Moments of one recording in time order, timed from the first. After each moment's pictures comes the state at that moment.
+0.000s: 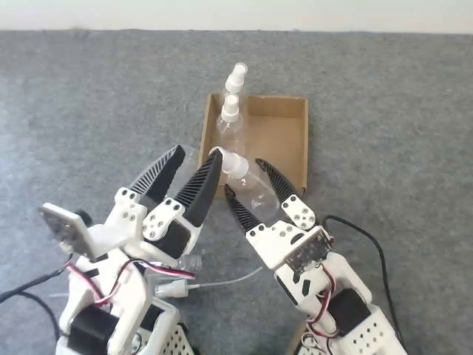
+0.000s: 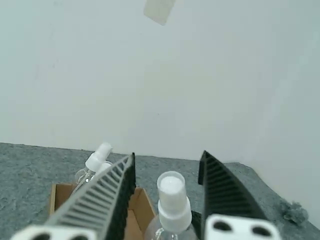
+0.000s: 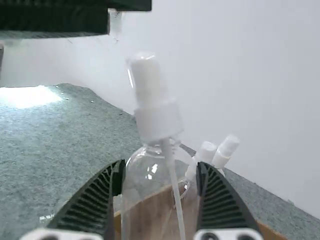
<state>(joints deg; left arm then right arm) 17.5 -97.1 63.5 46.6 26.2 -39.8 -103.0 92.2 18.0 12.1</state>
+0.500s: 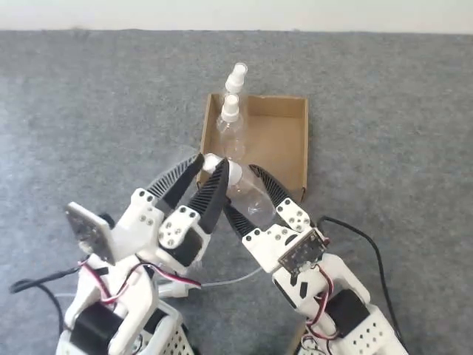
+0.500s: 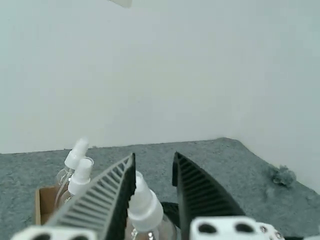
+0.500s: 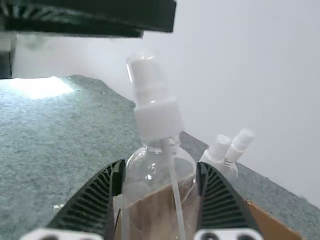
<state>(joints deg) 24.5 -96.8 64.7 46.6 19.6 -41.9 -103.0 92.2 20.4 12.1</state>
